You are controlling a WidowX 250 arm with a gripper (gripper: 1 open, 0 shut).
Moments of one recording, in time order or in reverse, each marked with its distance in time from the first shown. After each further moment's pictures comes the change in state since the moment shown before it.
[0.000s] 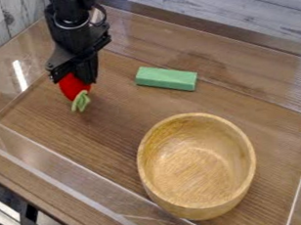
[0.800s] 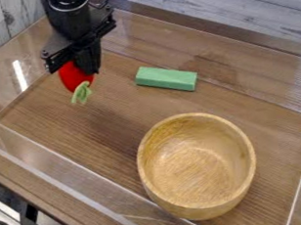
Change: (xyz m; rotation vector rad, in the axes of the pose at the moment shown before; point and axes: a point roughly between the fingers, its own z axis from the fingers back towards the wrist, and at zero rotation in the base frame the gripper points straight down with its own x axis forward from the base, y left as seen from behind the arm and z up) arm -0.019 0.005 0.045 -0.043 0.000 -0.030
